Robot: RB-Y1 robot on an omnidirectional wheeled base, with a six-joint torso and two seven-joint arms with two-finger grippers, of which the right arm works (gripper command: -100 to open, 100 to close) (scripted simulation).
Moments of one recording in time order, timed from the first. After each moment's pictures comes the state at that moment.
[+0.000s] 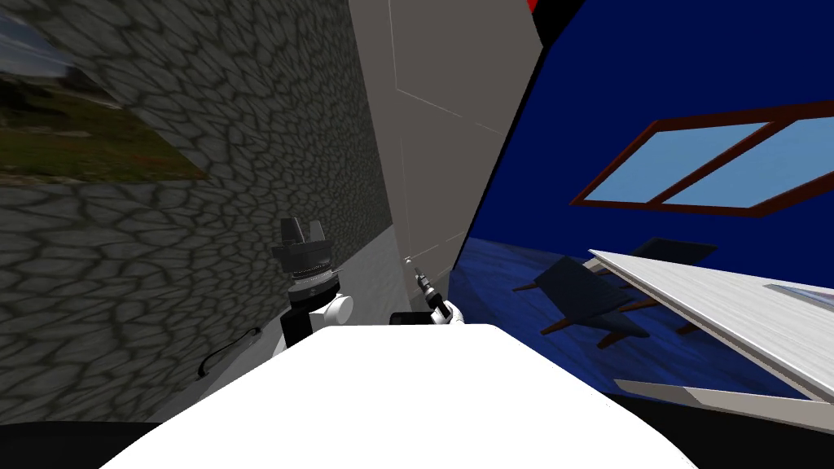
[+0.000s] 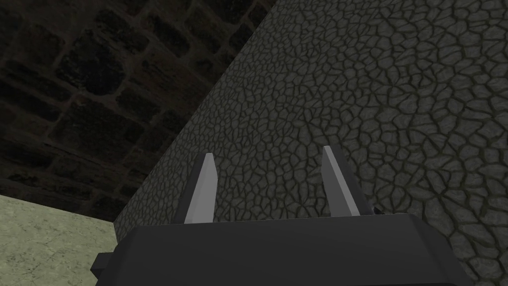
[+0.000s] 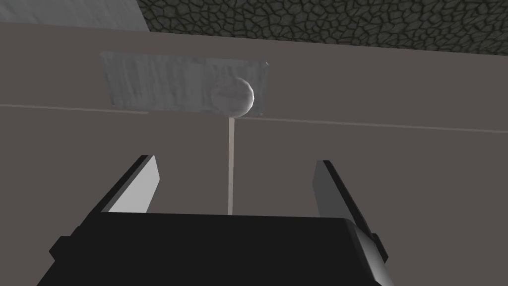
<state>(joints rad) -0.10 -0.06 0.57 -0.74 -0.06 -0.77 -0.04</state>
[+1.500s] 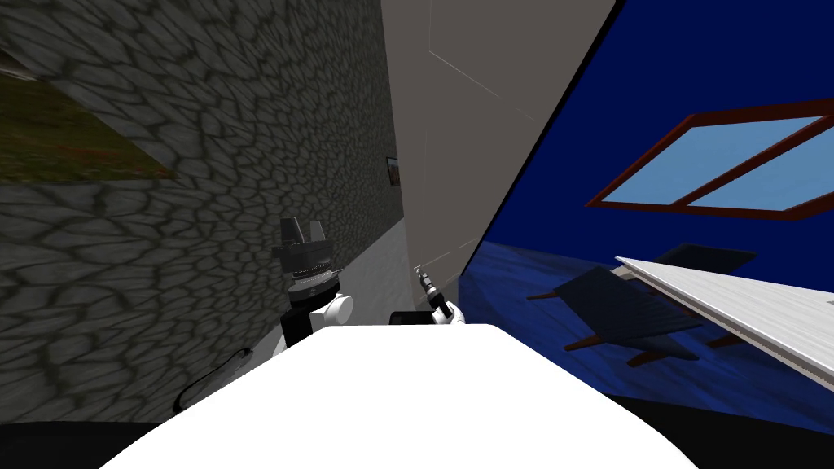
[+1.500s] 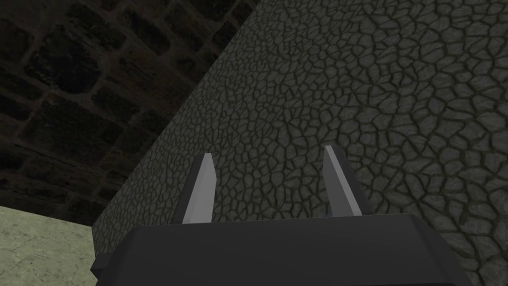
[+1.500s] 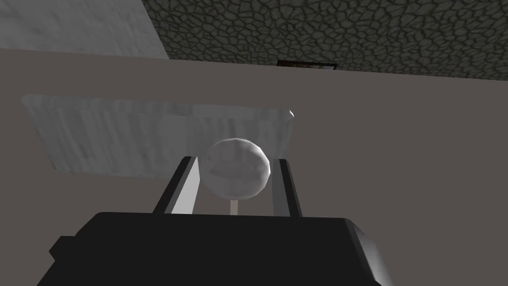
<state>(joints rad) -0.09 -0.06 0.52 -0.73 -0.08 -0.77 -0.02</state>
